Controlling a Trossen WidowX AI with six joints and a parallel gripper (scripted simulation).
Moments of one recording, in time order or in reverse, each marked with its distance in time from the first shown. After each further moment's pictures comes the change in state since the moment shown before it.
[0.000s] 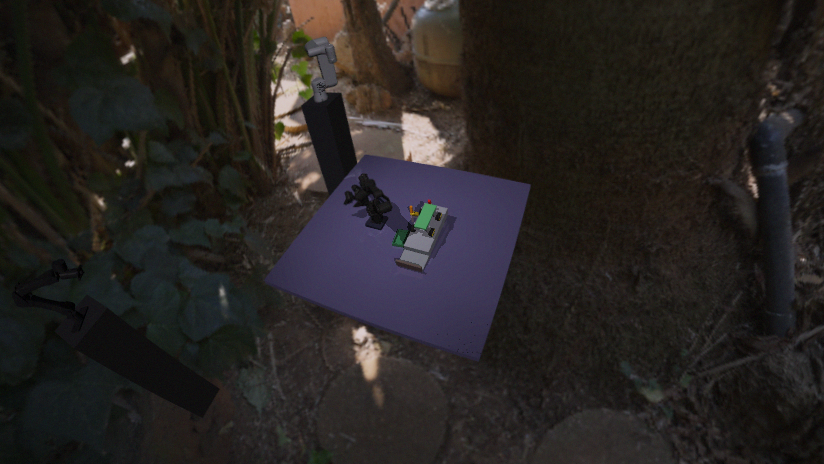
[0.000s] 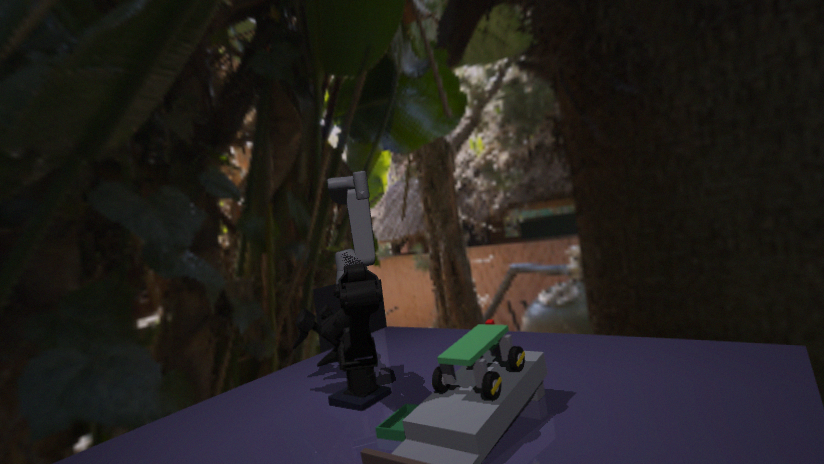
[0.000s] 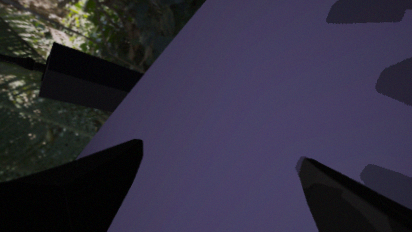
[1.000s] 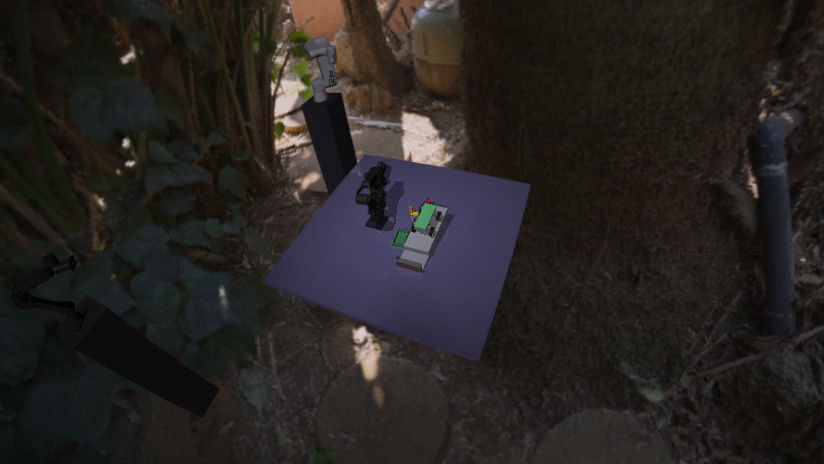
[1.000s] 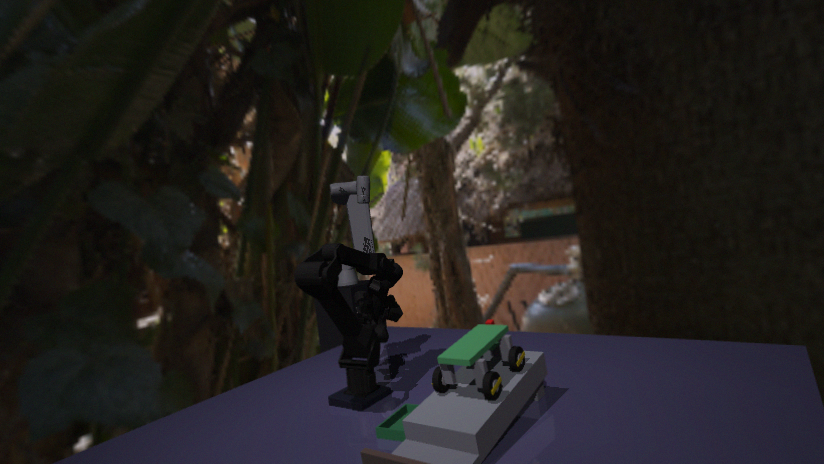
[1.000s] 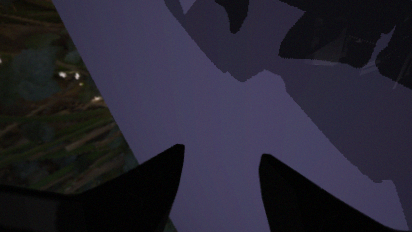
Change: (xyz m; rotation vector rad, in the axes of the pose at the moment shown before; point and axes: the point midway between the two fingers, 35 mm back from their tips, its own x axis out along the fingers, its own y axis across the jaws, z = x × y) arm -0.109 -0.092 0.061 1.260 -0.509 -0.341
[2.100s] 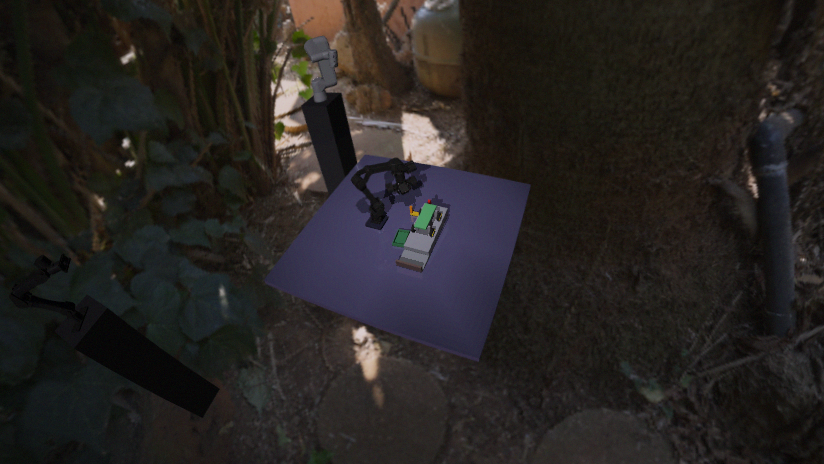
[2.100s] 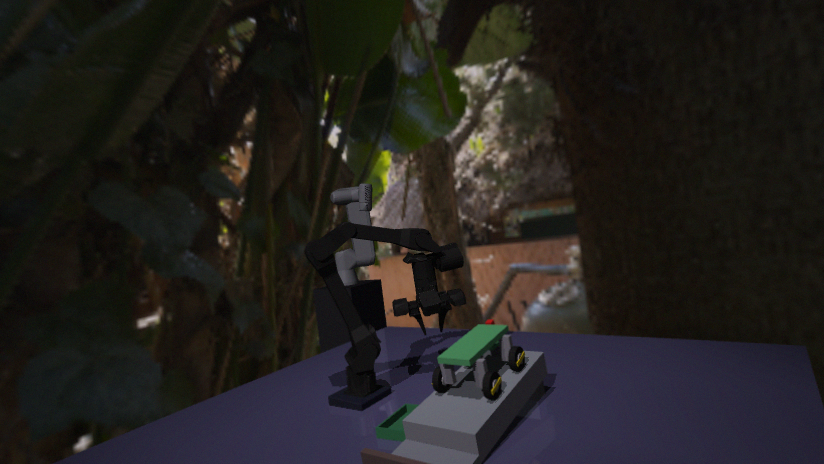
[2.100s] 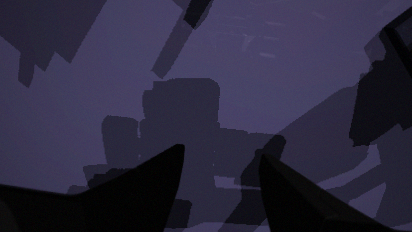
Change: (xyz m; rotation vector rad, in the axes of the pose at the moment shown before) arm -0.132 -0.109 0.125 1.739 -0.608 -0.046
